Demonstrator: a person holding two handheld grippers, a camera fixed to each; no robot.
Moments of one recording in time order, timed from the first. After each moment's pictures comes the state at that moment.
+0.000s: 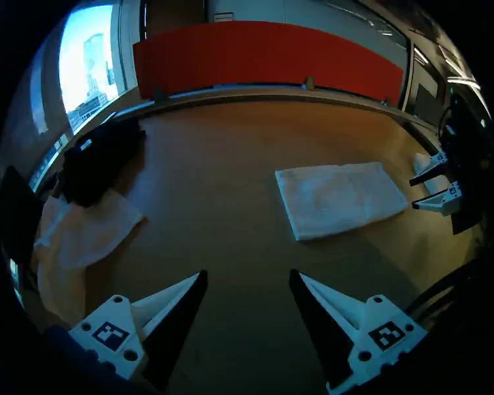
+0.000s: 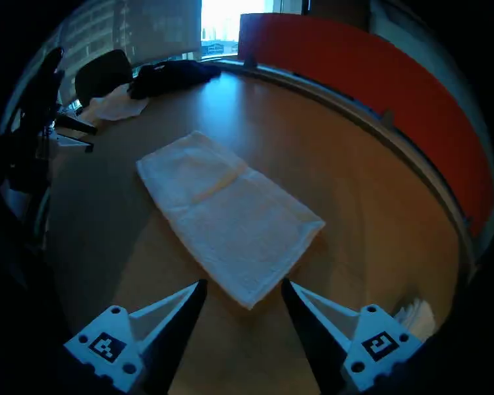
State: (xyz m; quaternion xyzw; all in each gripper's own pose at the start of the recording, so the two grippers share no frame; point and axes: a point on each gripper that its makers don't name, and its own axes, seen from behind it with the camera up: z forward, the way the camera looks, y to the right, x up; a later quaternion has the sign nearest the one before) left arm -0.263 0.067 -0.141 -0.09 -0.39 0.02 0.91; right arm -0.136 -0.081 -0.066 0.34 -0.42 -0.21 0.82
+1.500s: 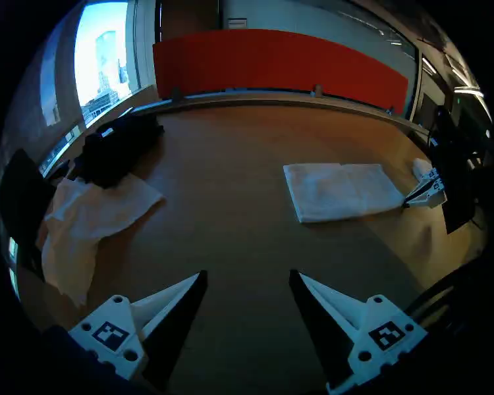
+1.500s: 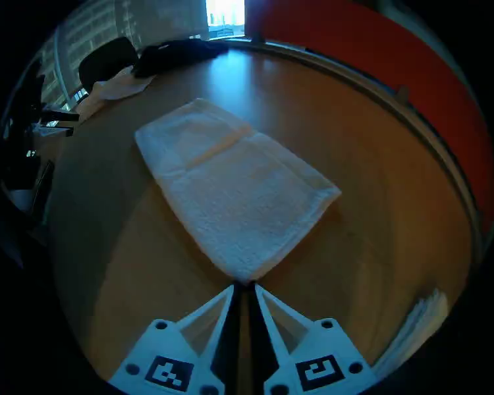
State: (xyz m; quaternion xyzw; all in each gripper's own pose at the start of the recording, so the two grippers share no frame) left arm -0.257 0.050 -0.186 -0.07 -0.38 0.01 0.92; right arm -0.164 -0.062 -0.078 0.36 -0.46 -0.21 0.78
